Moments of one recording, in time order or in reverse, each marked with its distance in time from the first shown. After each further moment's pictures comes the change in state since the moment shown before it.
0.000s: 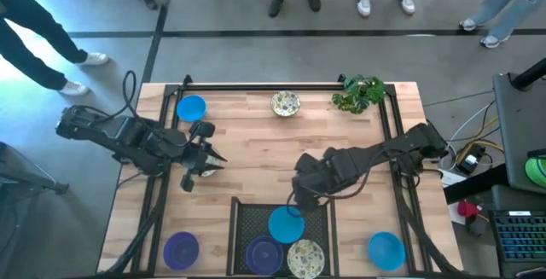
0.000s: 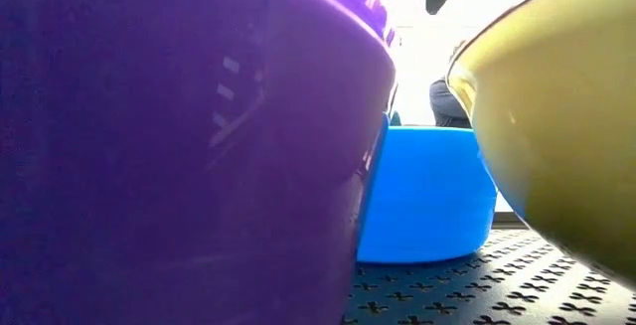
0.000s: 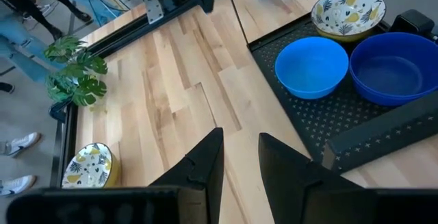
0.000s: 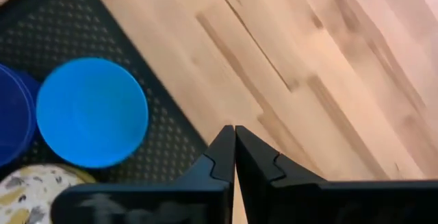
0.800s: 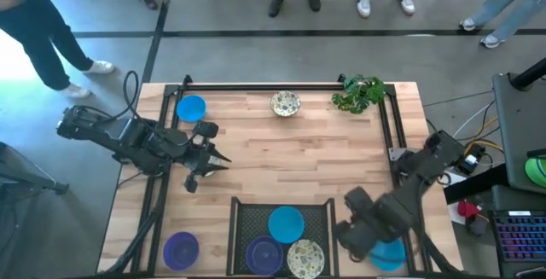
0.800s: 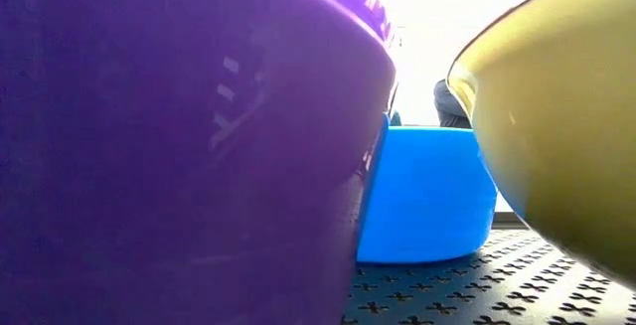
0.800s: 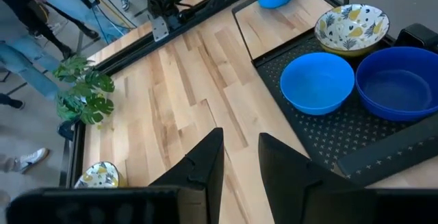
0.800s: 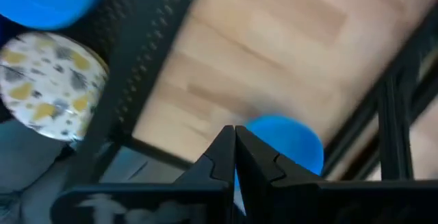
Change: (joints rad) left arm 0.001 0.021 -0.001 0.080 0.000 0.044; right arm 0.387 -0.081 -0.063 -0.173 -0.229 0.870
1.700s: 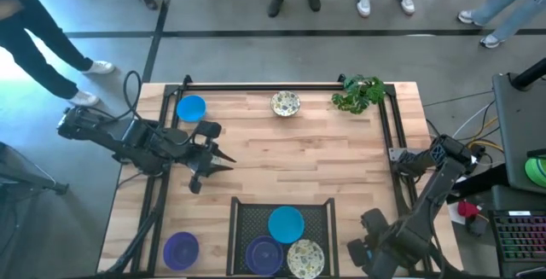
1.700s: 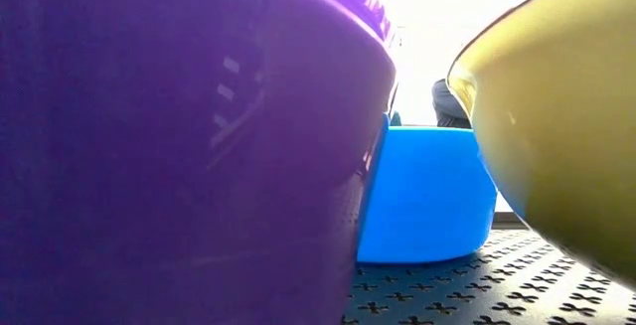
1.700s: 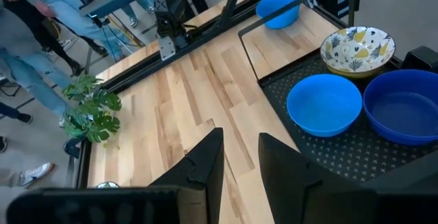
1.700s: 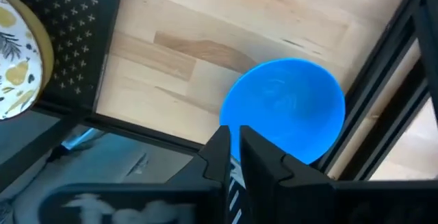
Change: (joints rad) left arm 0.000 0.022 0.000 0.090 0.000 0.011; right arm 0.204 0.002 -0.196 0.202 -0.057 0.334
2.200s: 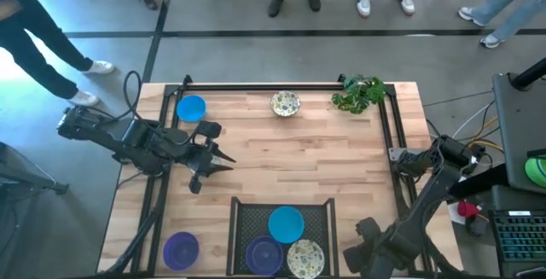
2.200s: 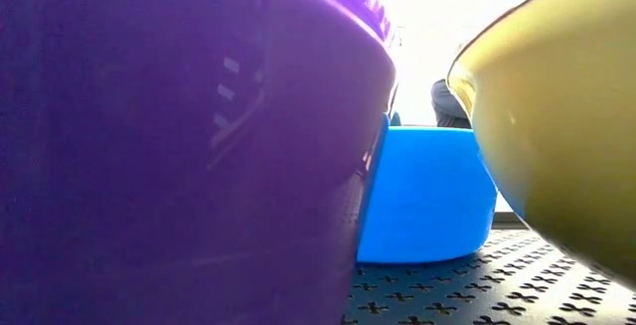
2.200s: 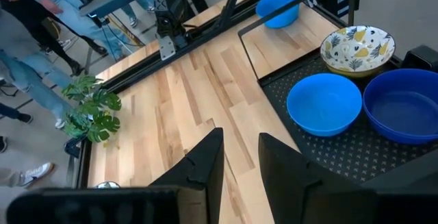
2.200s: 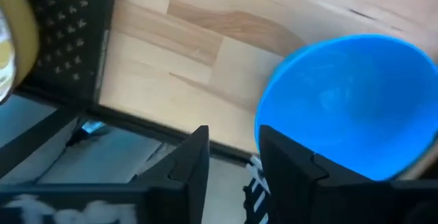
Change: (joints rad) left arm 0.000 0.000 0.000 -0.002 0.000 0.002; right arm 0.024 0.000 -0.207 0.329 -0.001 0.044
